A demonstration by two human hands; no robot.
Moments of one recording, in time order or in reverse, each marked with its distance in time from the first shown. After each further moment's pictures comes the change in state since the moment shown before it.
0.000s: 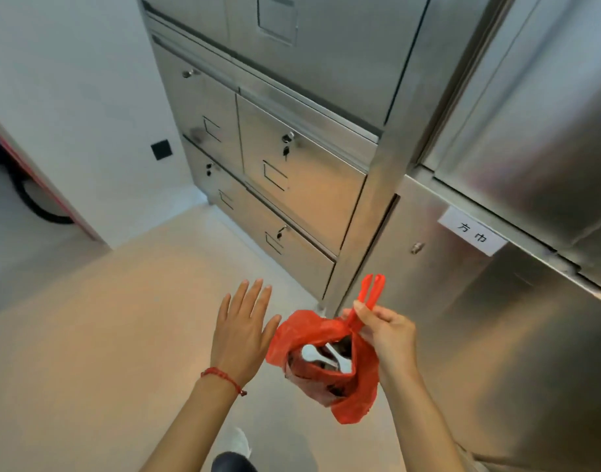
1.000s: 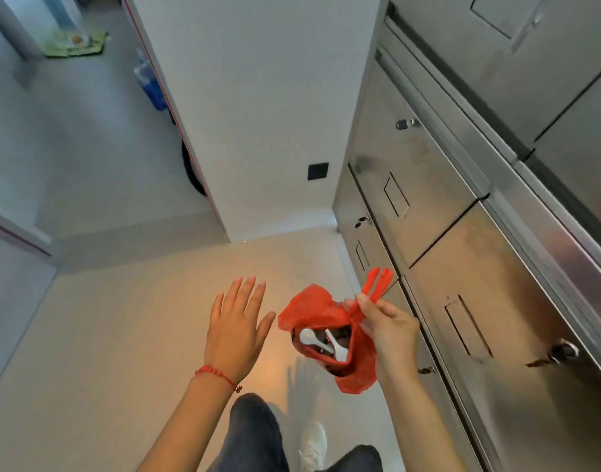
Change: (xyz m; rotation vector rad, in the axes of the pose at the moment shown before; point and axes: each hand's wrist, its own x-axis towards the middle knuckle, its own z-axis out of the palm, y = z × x) left_hand 0.285 -0.344 -0.091 0.051 0.084 -0.605; right_hand 0.276 -0.035 0.482 -0.169 -0.461 0.099
